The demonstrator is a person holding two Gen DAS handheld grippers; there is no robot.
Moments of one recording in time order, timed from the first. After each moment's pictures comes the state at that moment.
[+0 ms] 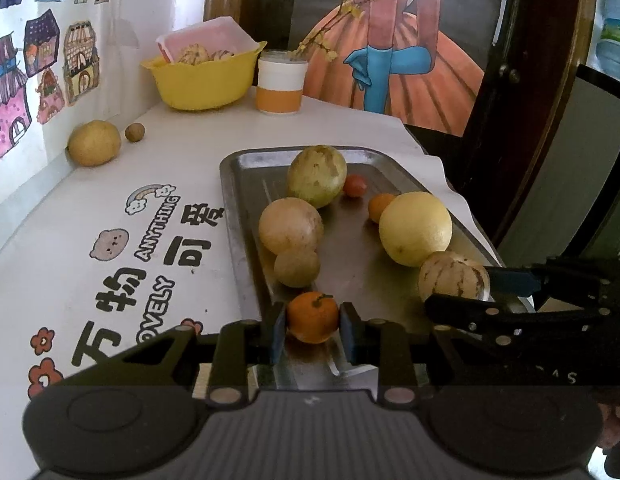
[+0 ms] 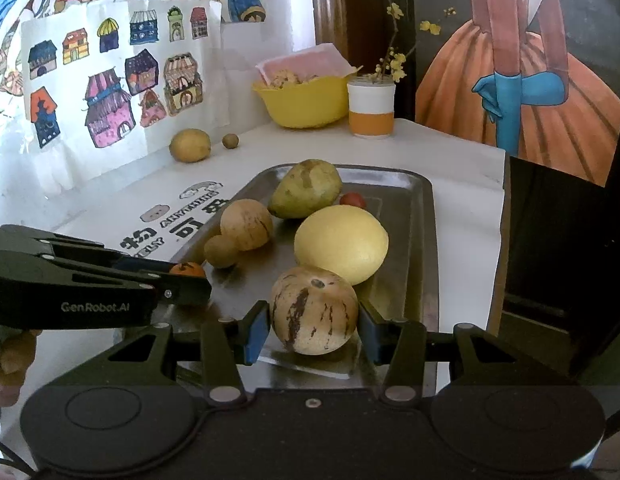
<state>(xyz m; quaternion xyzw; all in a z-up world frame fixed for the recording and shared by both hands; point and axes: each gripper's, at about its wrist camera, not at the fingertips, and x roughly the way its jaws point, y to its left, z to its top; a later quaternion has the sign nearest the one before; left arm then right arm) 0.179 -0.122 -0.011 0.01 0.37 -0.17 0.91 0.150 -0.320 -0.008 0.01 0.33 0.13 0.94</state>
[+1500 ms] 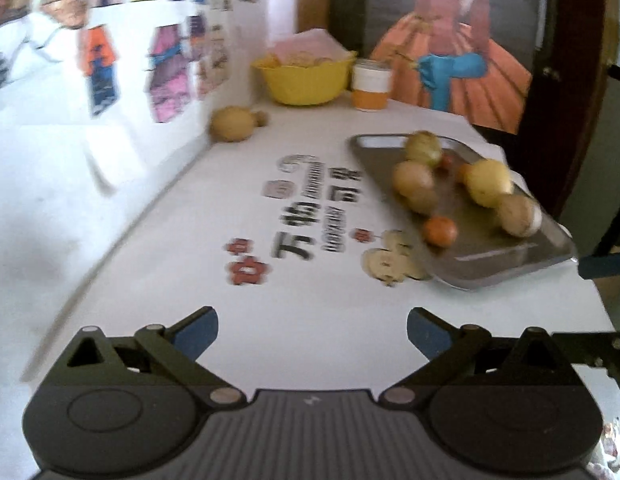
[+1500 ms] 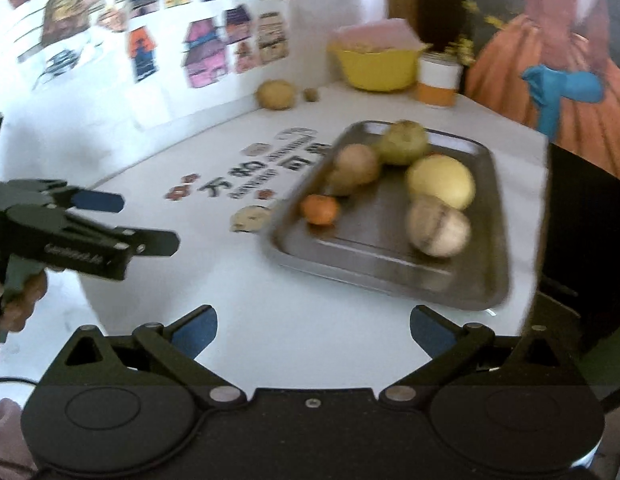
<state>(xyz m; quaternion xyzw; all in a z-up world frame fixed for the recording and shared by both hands) 0.087 -0.010 0.013 0.03 0.36 -0.07 0.93 0.066 -0.247 0.030 -0.05 0.39 0.20 0.90</state>
